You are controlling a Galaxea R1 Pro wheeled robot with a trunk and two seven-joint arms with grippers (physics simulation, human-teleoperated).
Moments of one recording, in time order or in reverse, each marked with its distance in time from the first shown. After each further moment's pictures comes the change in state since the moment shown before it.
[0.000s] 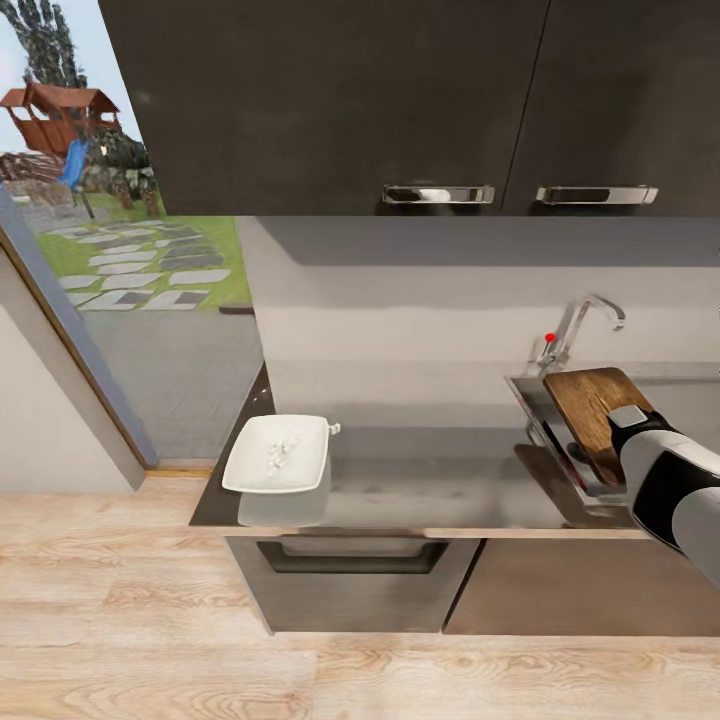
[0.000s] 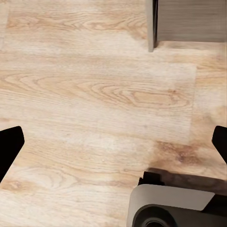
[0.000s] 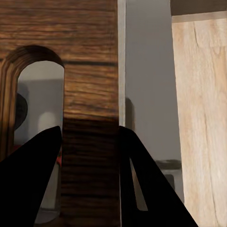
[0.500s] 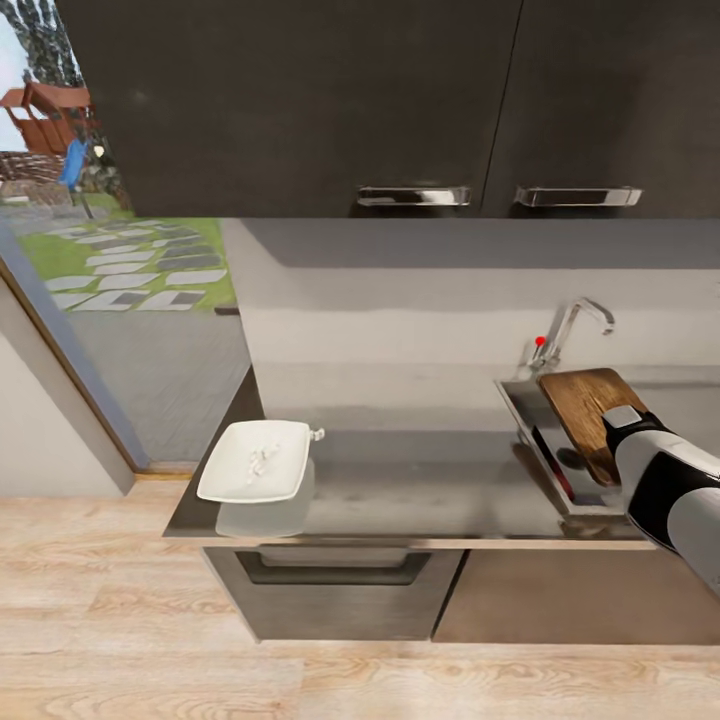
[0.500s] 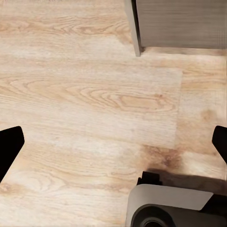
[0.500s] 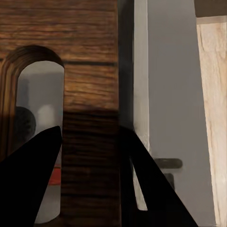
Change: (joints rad) left arm 0.000 -0.003 0.000 0.000 0.000 -0.001 0.000; right arm 0.003 0.013 0.001 0.000 -0.001 0.000 -0.001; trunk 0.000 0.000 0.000
